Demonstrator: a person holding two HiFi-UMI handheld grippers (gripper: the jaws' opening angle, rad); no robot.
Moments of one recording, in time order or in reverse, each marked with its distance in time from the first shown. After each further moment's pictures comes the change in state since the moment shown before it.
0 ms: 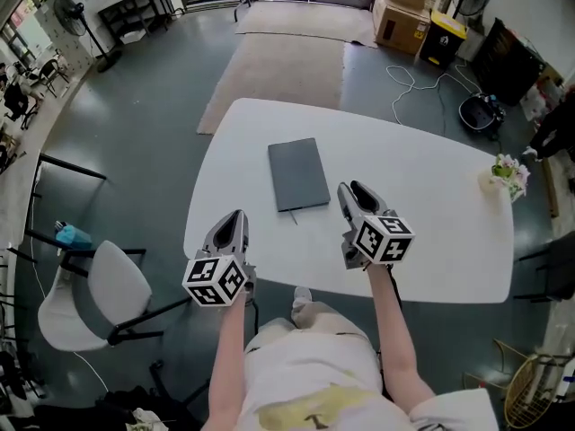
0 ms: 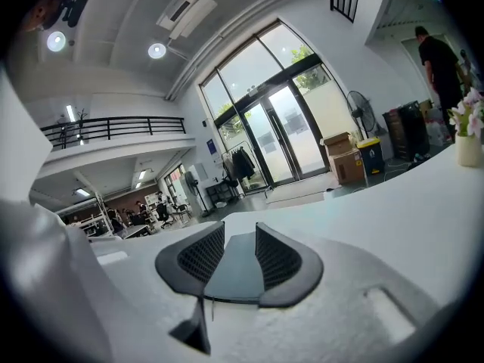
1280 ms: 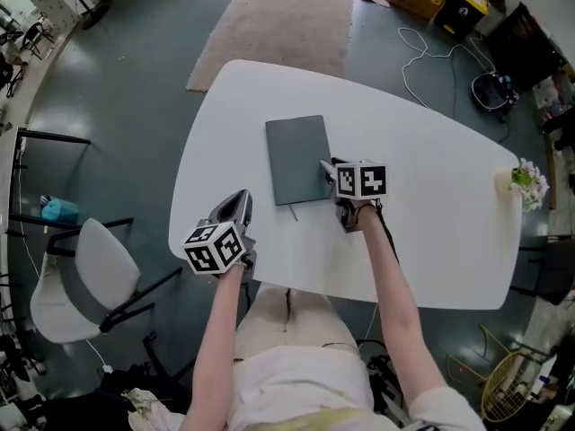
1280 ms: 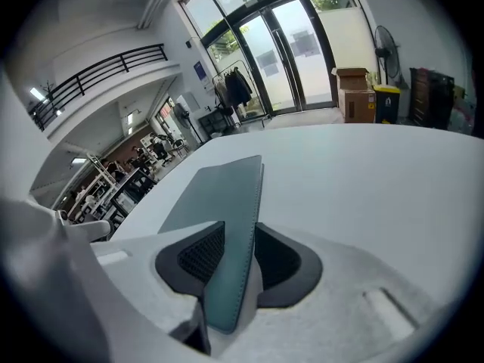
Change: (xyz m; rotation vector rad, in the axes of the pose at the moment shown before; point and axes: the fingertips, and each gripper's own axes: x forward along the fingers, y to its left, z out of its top) left arm 0.099 0.061 -0.081 -0.201 0.275 0.020; right arm 0.149 -0.067 -0.112 -0.002 0.601 -0.047
